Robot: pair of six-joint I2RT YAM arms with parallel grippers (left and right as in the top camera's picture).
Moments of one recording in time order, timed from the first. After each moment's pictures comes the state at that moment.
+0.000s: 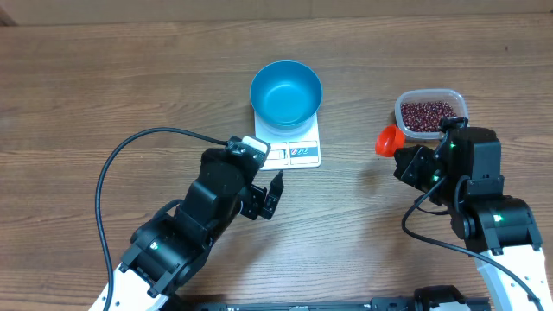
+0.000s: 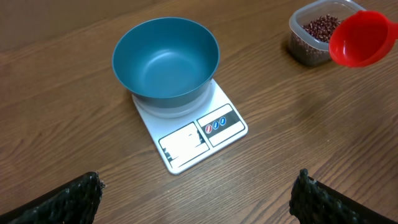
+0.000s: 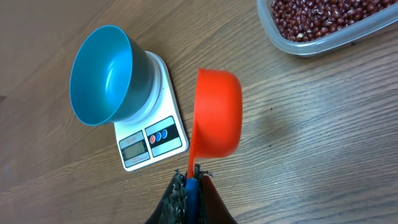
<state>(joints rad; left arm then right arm) -0.67 0.94 0.88 -0.55 -0.15 -0.12 0.09 0.97 0.92 -0.77 -0.20 0.59</state>
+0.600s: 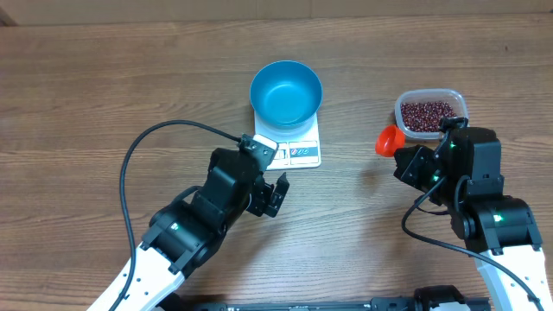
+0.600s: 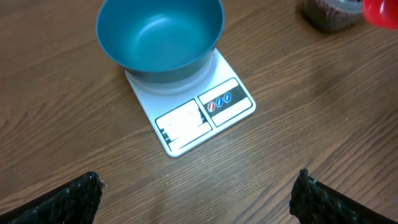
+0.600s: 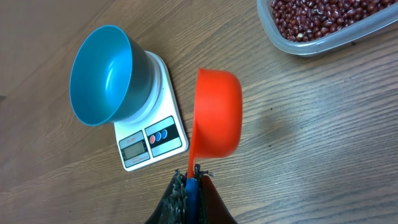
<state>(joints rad) -0.67 1.05 0.88 -0.56 -0.15 -0.12 0.09 0.97 0.92 -0.77 -0.20 0.59</state>
